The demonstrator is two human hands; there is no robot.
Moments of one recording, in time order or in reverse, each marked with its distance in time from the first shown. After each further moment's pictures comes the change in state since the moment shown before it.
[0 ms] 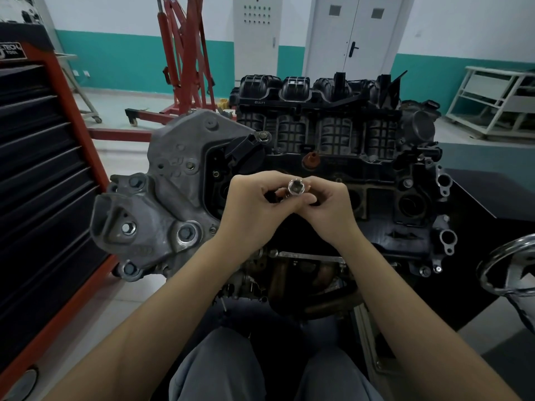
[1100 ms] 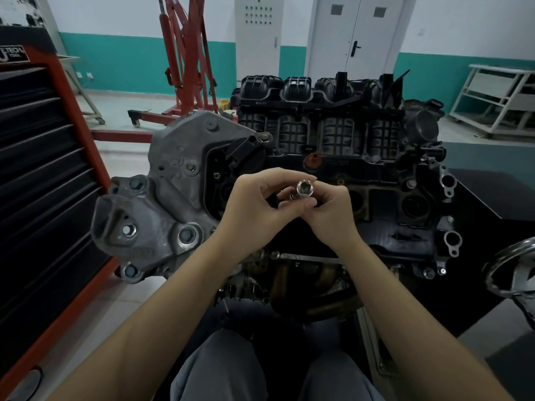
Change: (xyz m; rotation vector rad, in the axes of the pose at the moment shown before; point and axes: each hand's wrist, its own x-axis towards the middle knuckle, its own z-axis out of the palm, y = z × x) left_hand 0.001 0.007 -0.006 -0.117 -0.108 -0.025; right_hand -0.001 0.008 0.003 -0.036 0.056 -0.007
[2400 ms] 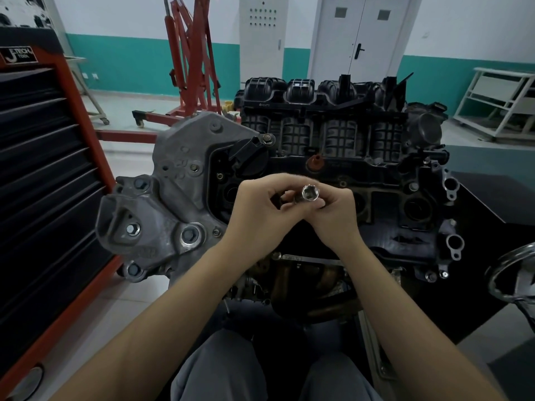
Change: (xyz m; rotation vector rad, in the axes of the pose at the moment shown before) left_hand -0.003 0.000 0.010 0.083 0.076 0.003; right_hand -0.001 -0.002 0.001 0.075 0.021 0.001
